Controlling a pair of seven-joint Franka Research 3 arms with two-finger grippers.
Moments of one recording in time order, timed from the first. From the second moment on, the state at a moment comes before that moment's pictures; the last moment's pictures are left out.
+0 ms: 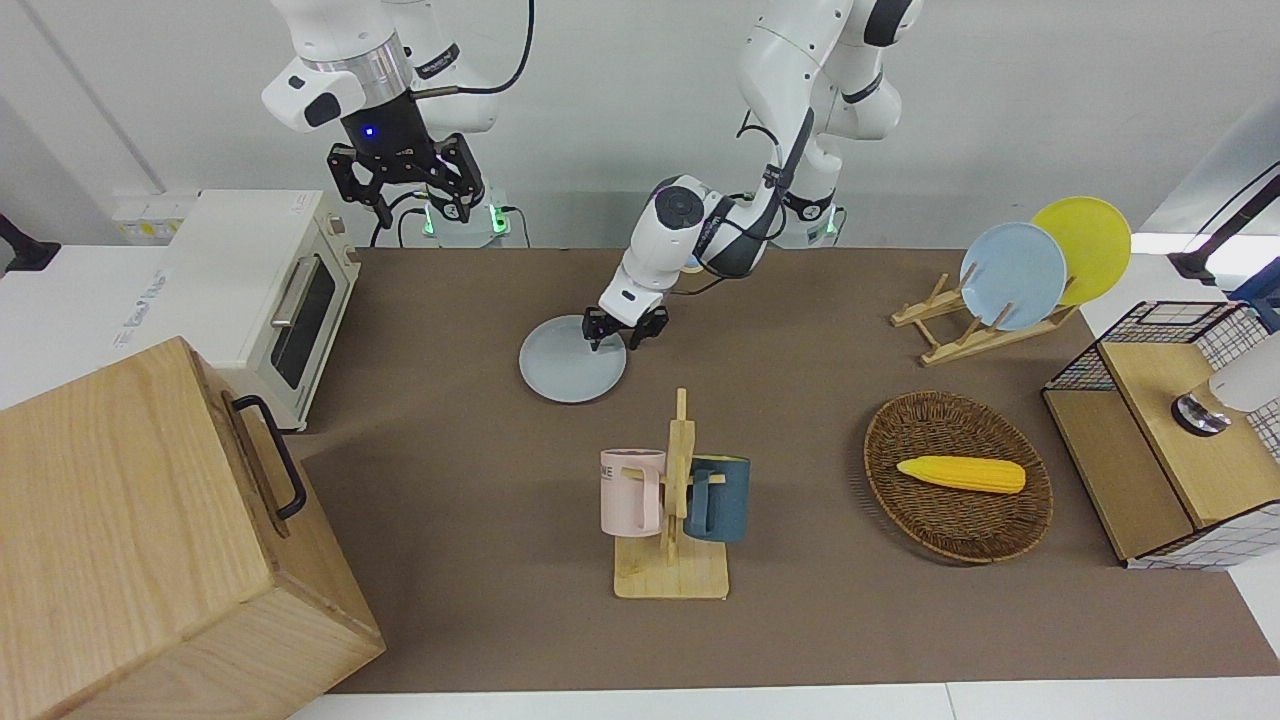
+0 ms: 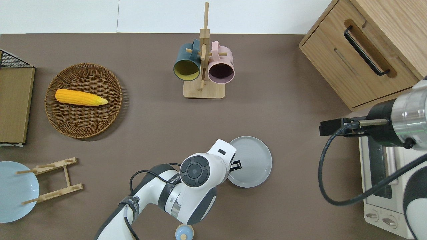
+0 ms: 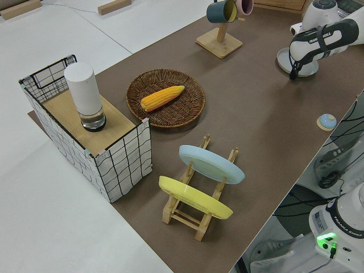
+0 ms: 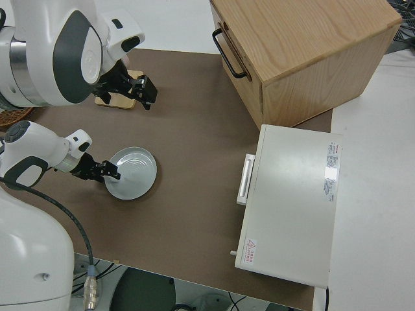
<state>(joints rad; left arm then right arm) -0.39 0.29 -0.40 -2.14 -0.23 2.56 -0.76 -0.21 -0.06 0.37 -1.54 0.10 1.52 0.18</state>
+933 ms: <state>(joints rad) -0.39 0.25 -0.39 -2.13 -0.19 2.46 -0.76 -0.21 -0.06 0.37 -1.54 0.10 1.52 0.18</state>
